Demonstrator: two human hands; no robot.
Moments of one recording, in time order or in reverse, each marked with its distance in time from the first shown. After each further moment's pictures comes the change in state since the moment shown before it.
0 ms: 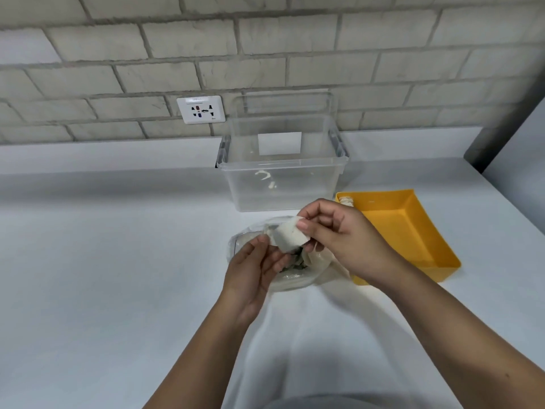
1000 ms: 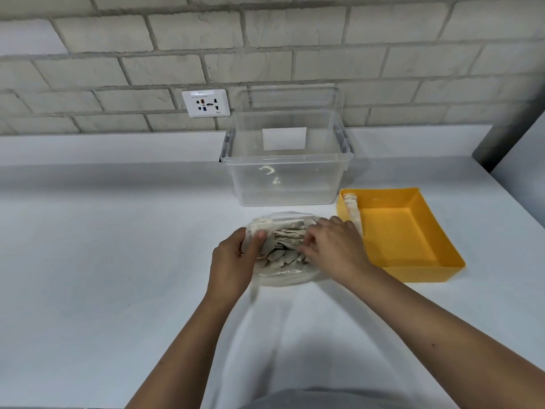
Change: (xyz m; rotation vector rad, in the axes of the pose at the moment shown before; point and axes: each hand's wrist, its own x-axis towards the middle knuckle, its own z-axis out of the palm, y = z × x) left_hand 0.012 0.008 -0.035 1.043 0.180 0.510; right_hand 0.027 0.070 0.011 -1.174 0.067 -0.026
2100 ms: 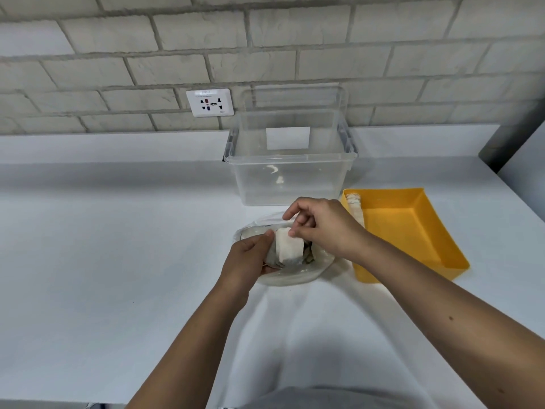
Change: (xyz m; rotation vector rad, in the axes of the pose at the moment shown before) left_hand -0.003 0.021 0.010 -0.451 -0.207 -0.387; right_hand 0.022 -0.009 -0.039 0.670 -0.153 -0.076
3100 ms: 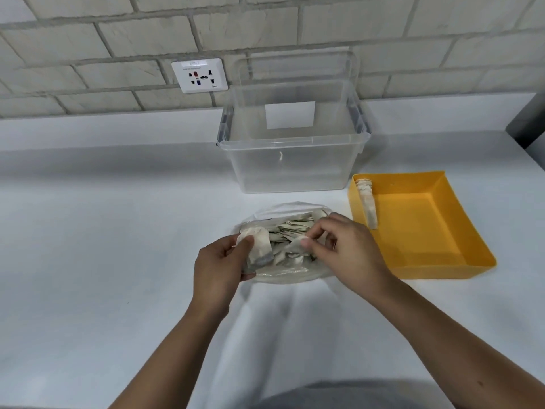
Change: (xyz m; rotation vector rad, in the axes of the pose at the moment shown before) left_hand 0.004 -0.008 -0.025 0.078 0.295 0.017; right_hand -0.026 0.040 0.032 -0.094 0.288 -0.021
